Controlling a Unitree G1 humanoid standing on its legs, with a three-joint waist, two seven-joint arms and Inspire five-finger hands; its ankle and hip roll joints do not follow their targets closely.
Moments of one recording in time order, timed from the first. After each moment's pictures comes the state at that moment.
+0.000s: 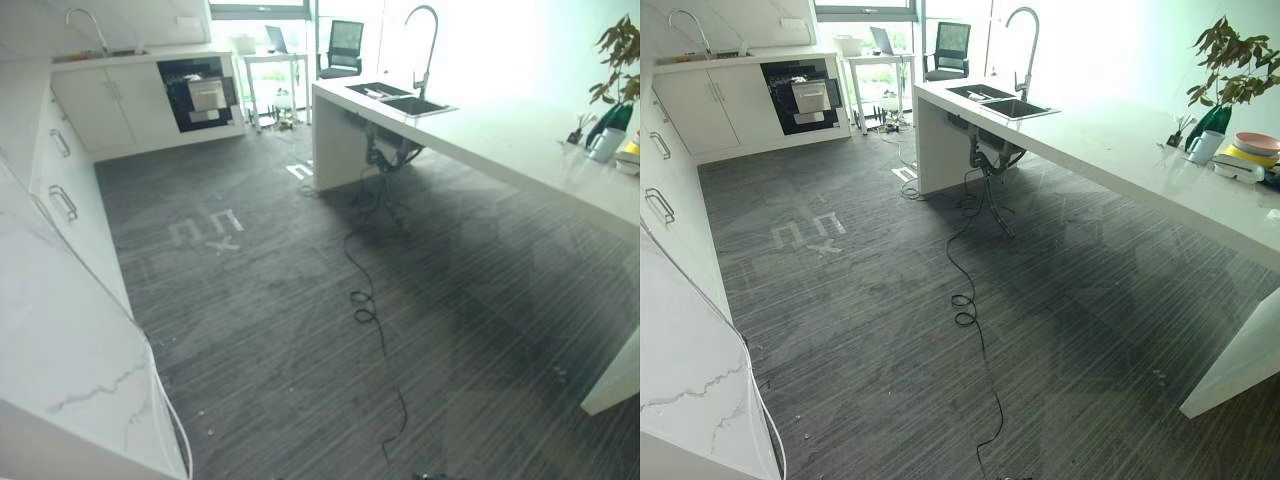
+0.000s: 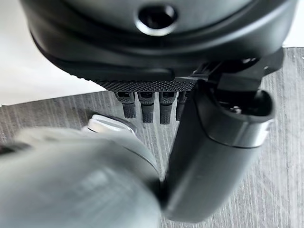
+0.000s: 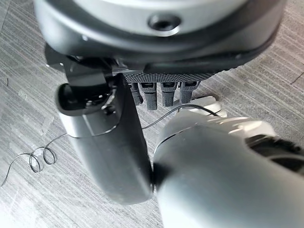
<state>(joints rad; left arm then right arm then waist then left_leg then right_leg) -0.02 0.23 -0.03 1.31 -0.50 0.14 -0.08 -0.01 -0.24 0.06 1.25 0.42 0.20 0.23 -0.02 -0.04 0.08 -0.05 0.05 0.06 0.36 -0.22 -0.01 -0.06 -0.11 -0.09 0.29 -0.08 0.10</state>
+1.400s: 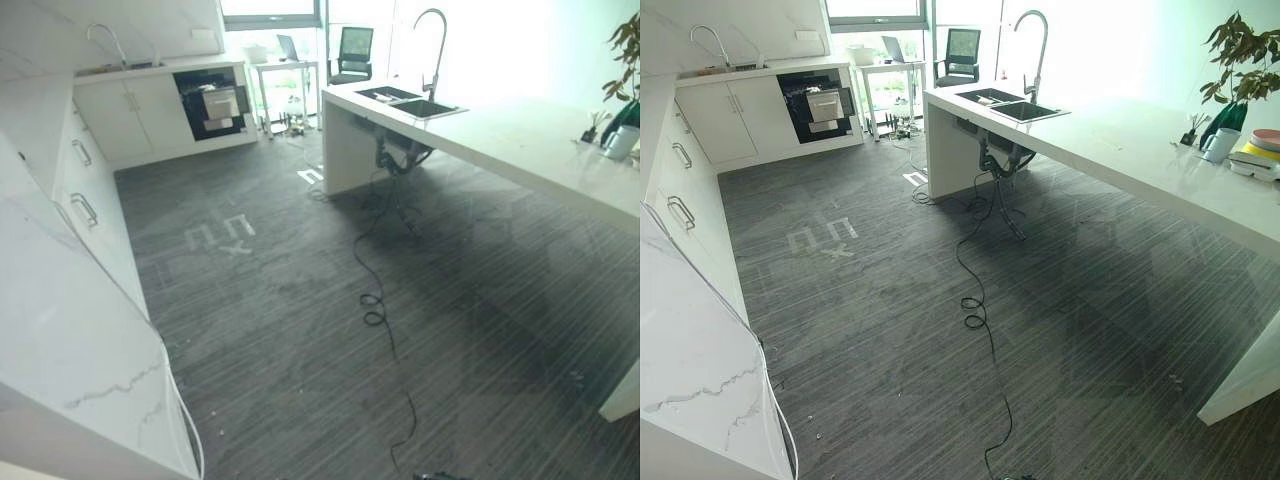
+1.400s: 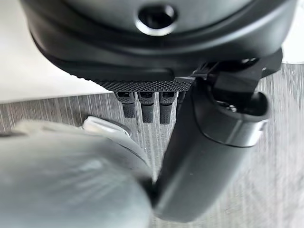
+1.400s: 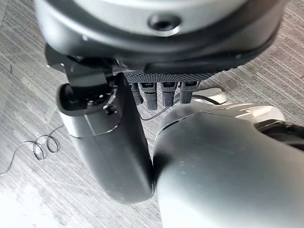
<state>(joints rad) 0.00 0.20 0.01 1.28 -0.65 0.11 -0.03 -0.01 -0.24 0.06 1.23 0.45 0.14 0.22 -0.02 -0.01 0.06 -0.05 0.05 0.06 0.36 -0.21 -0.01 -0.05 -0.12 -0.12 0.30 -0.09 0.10</state>
